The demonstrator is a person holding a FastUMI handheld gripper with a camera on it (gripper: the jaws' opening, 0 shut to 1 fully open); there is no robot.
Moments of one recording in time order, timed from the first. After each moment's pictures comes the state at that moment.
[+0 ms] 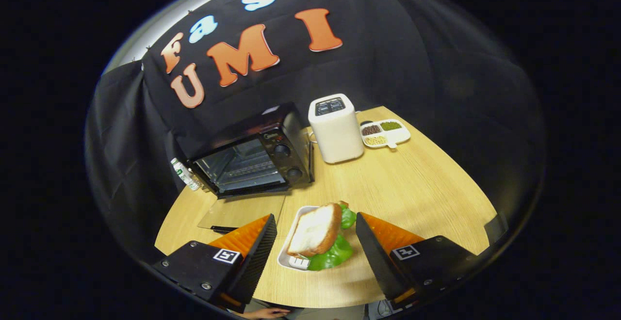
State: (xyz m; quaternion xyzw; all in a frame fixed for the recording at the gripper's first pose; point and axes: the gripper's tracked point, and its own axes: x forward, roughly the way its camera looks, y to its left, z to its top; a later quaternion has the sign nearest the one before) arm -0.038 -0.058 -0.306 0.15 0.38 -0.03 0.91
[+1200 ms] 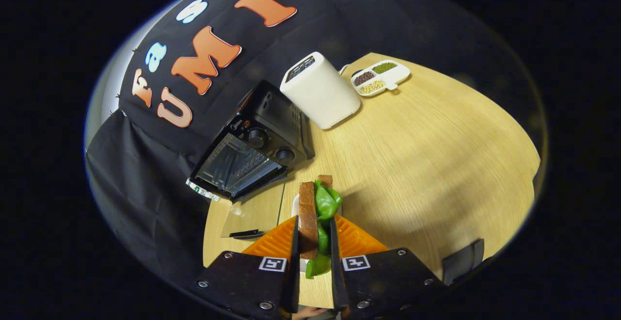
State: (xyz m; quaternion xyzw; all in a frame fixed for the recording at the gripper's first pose) arm -0.028 -0.052 -0.349 0.31 0.43 -0.01 0.85
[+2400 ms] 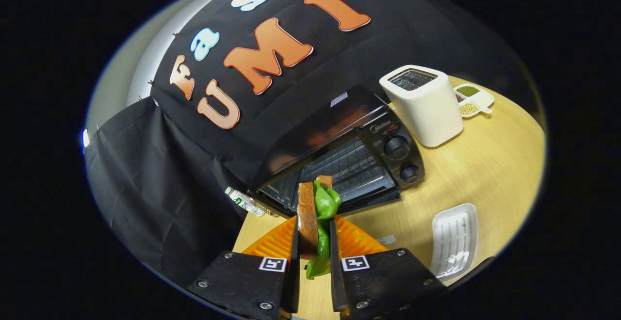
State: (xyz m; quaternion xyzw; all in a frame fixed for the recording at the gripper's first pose) arm 0.072 0.140 -0.291 0.32 0.34 0.06 0.88
